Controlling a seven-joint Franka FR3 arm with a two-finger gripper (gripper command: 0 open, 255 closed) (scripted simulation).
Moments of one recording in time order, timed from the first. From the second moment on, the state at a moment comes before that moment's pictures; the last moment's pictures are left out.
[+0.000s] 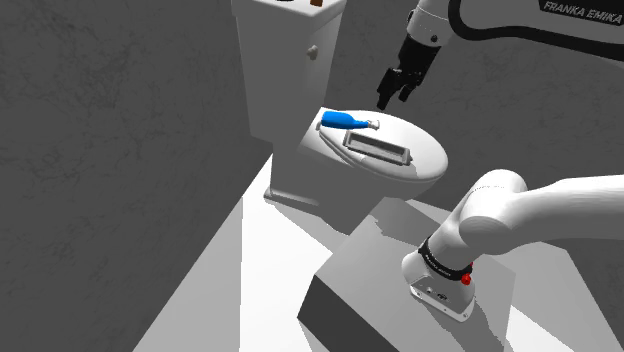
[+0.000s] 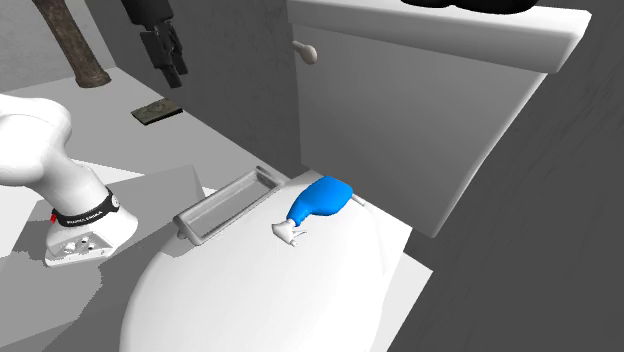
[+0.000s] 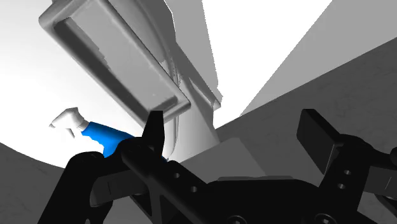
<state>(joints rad) -0.01 -0.80 -0.04 -2.41 -0.10 1.70 0.14</state>
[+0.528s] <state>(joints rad) -0.02 -0.65 -0.18 -2.40 -0.16 1.82 -0.05</state>
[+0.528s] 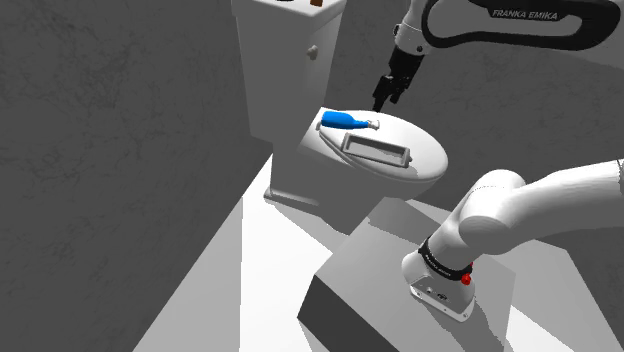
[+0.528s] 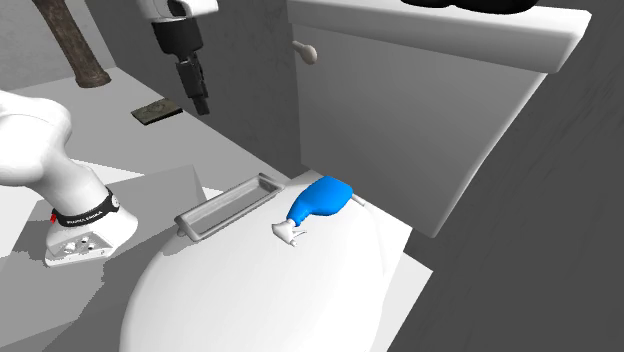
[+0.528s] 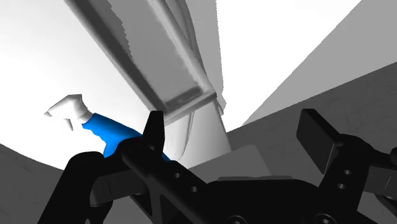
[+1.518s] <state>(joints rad) 0.01 -0.08 -0.44 -2.16 -0.10 2.05 -0.55</state>
